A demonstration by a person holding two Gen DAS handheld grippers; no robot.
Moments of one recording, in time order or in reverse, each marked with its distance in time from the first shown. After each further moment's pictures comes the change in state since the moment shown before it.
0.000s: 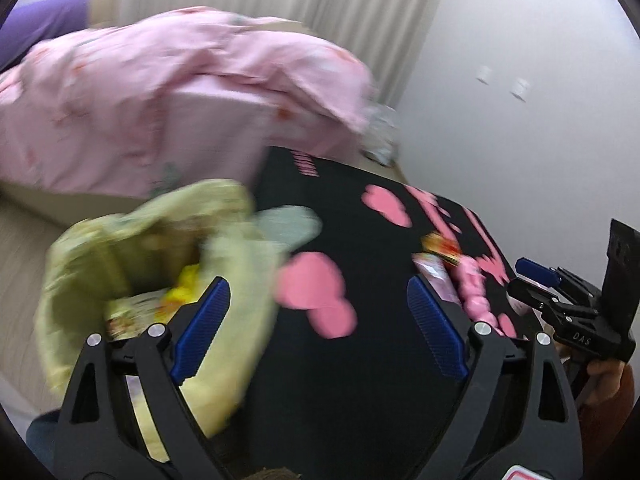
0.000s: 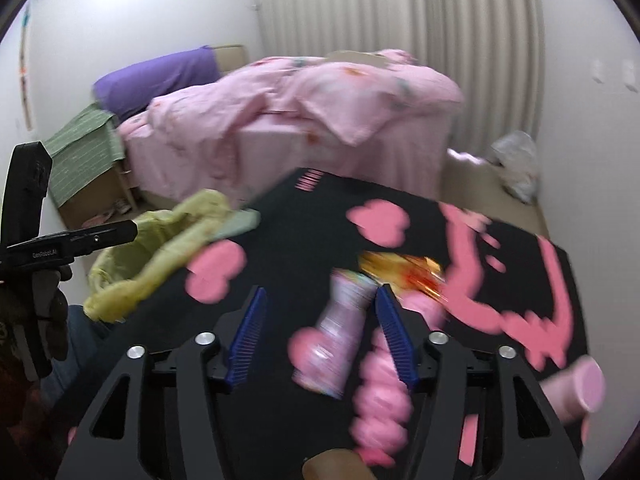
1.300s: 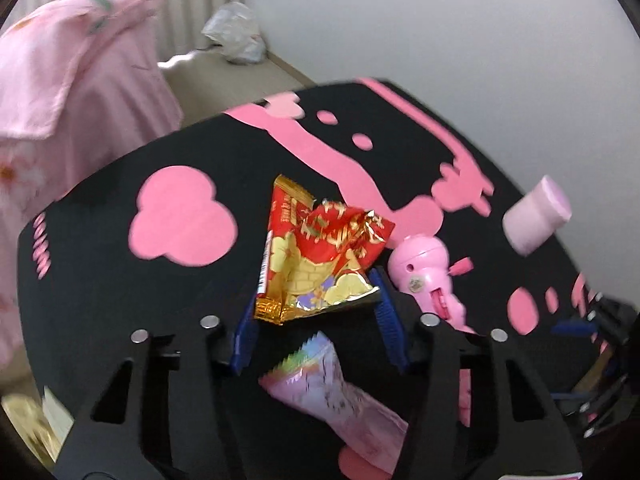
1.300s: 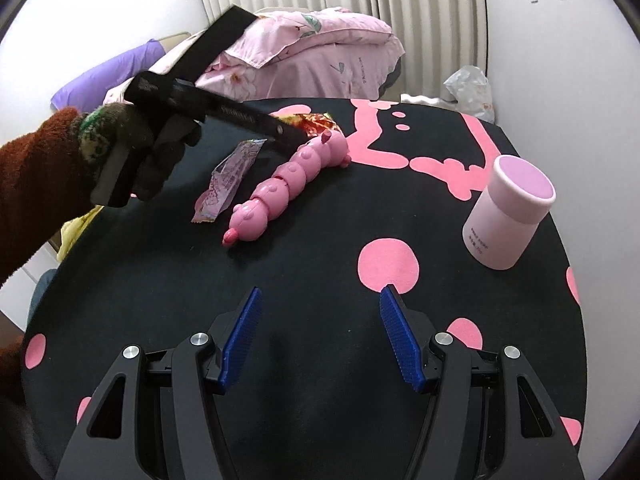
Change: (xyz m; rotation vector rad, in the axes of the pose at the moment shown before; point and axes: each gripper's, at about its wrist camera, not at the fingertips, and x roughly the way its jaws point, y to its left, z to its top) left arm 0.209 -0.144 0.048 0.461 0.388 -0.198; right arm -0.020 -0.054 -0.104 0.110 0.103 -0.070
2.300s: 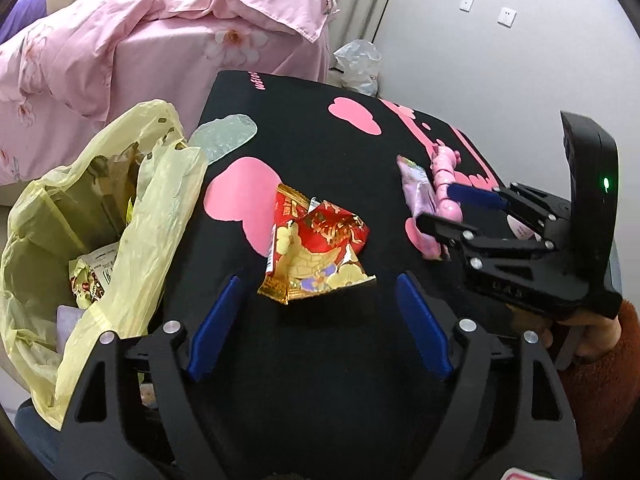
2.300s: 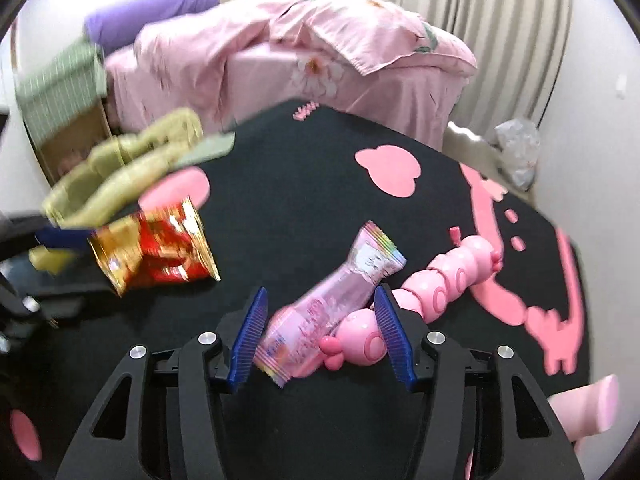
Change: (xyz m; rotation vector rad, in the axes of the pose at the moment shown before) left arm -0.130 0.020 -0.186 -0.425 -0.167 0.154; right arm 0.077 0.112 0.096 -0.299 0.067 -0.031
